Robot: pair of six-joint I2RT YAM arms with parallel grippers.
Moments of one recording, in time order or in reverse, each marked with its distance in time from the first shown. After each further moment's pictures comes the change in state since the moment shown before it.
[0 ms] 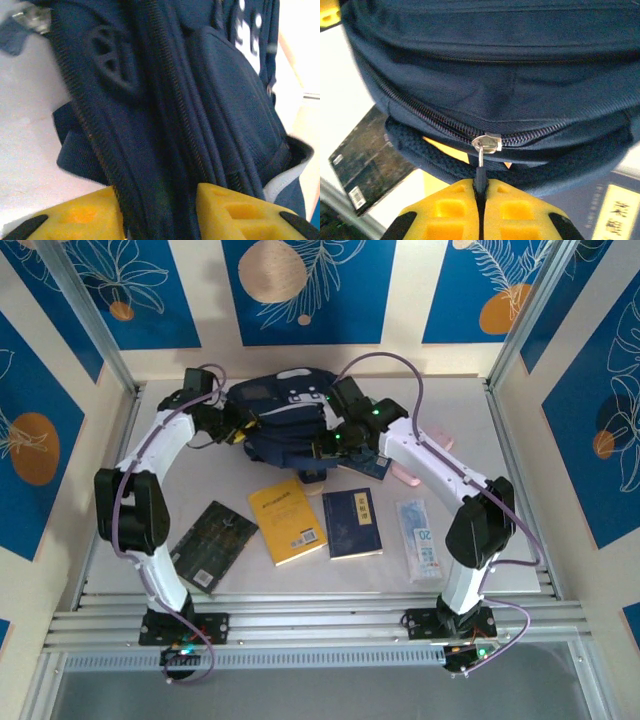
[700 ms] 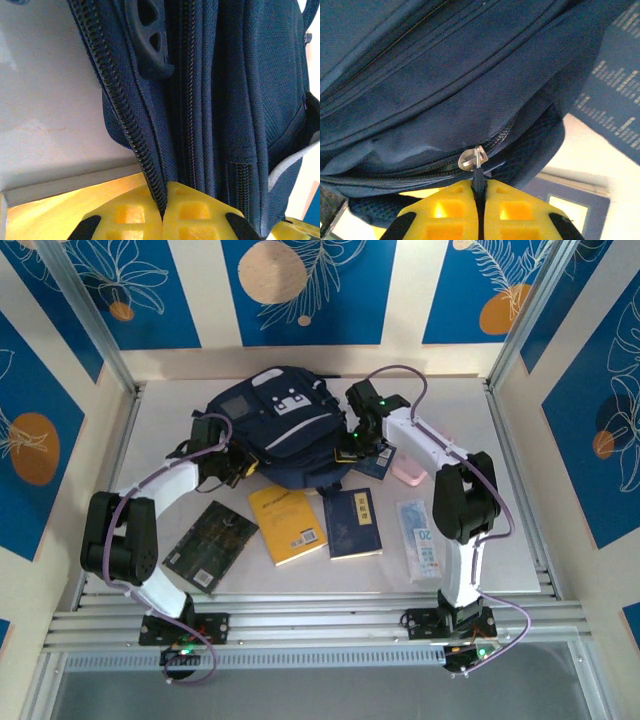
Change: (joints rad) left arm -0.059 -0.220 -0.558 0.406 -0.026 -0.250; right arm -0.219 0.193 -0.016 -0.029 -0.077 -0.082
